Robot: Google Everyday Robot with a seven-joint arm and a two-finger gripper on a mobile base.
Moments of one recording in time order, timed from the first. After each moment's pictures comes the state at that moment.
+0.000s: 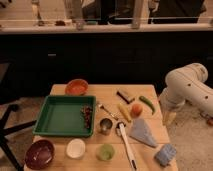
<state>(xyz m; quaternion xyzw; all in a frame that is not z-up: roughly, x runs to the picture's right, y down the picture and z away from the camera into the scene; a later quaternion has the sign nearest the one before) 0.286 0.112 0.683 -0.28 0.02 0.02 0.96</state>
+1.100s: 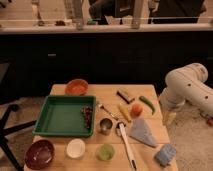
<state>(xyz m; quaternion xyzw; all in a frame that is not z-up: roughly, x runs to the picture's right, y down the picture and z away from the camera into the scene) 0.286 0.112 0.683 -0.28 0.02 0.02 0.96</state>
